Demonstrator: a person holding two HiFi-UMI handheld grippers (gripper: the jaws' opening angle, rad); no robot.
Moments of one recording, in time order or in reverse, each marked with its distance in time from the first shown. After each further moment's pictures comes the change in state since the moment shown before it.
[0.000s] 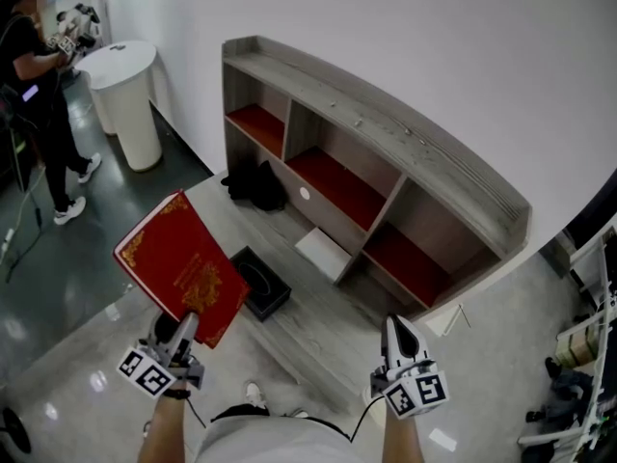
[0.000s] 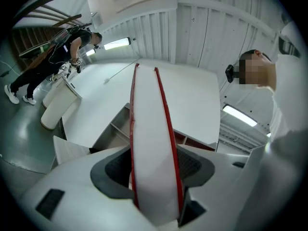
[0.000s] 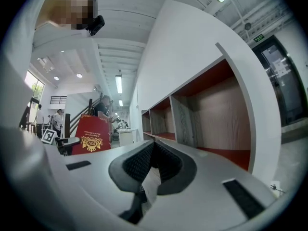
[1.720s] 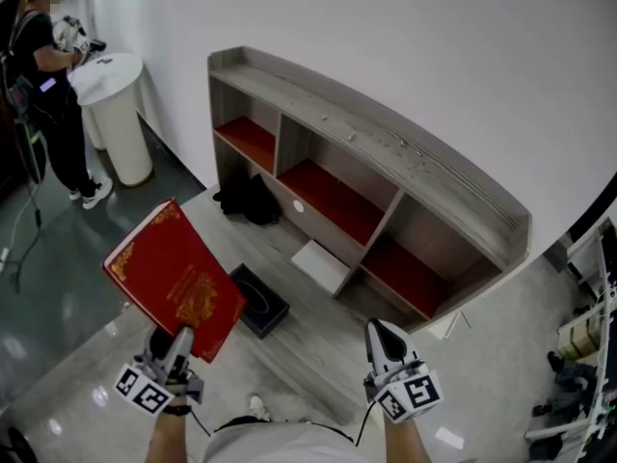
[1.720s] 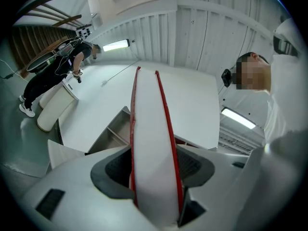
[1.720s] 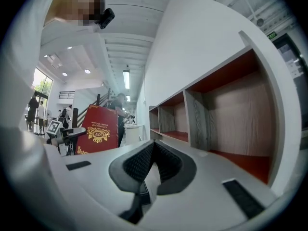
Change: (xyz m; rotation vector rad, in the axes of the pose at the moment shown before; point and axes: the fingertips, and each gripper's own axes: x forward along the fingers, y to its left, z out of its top) left arm 0.016 0.000 0.024 0.002 -0.032 -0.029; right arm 0.038 0.029 0.001 -0.063 0.049 0.083
